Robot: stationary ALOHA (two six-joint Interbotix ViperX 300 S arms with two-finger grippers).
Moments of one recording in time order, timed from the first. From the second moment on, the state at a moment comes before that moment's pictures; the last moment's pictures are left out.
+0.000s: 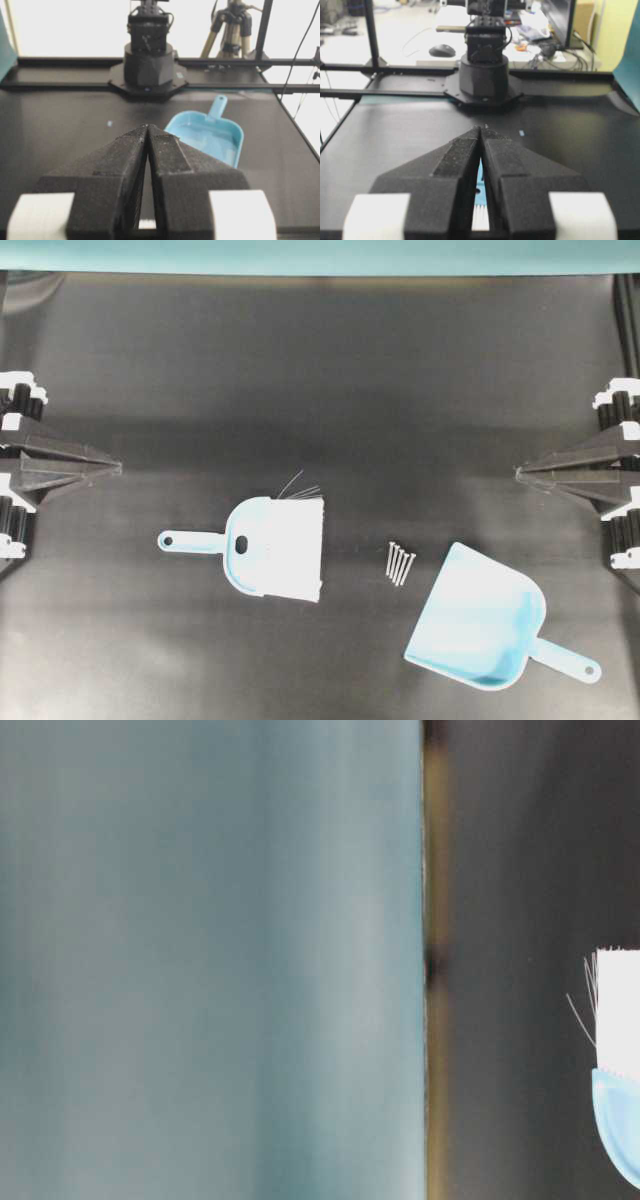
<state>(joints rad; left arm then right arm) 0.00 -0.97 1.18 0.00 -0.29 0.00 0.07 -0.97 1.18 0.00 -0.29 0.00</state>
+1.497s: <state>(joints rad) 0.00 -0.20 1.37 0.04 -0.77 -0.09 0.07 -1.19 1.24 0.00 0.04 0.00</state>
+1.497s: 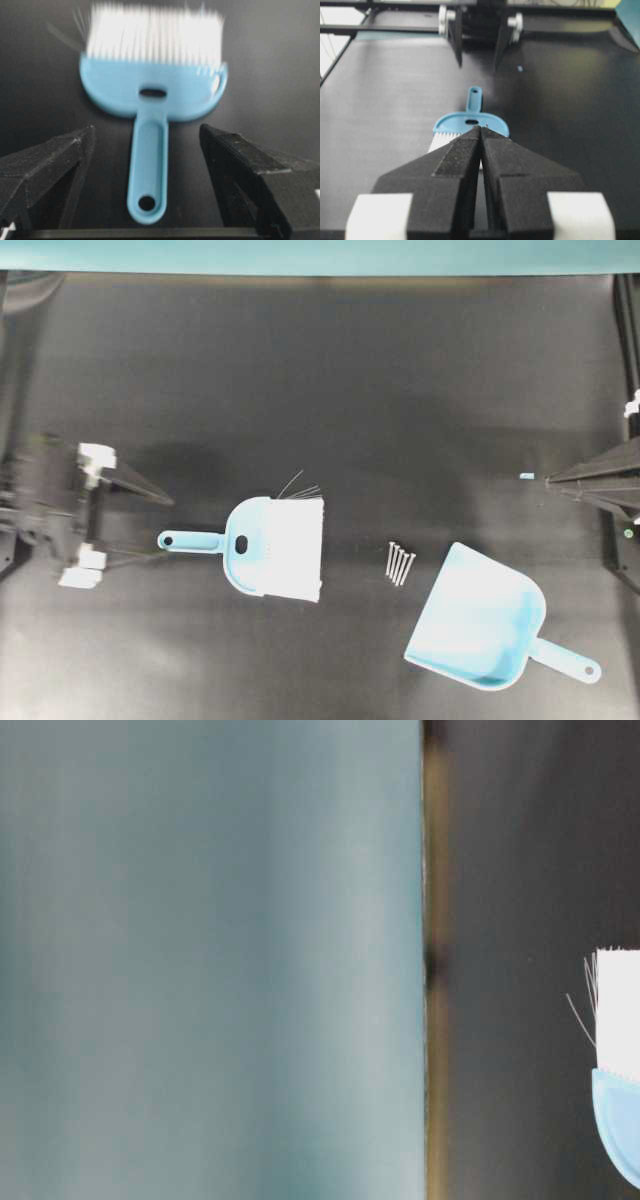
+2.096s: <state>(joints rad) -0.01 0.13 1.21 0.04 -0.72 -0.08 0.07 -1.21 1.26 0.00 0.04 0.00</state>
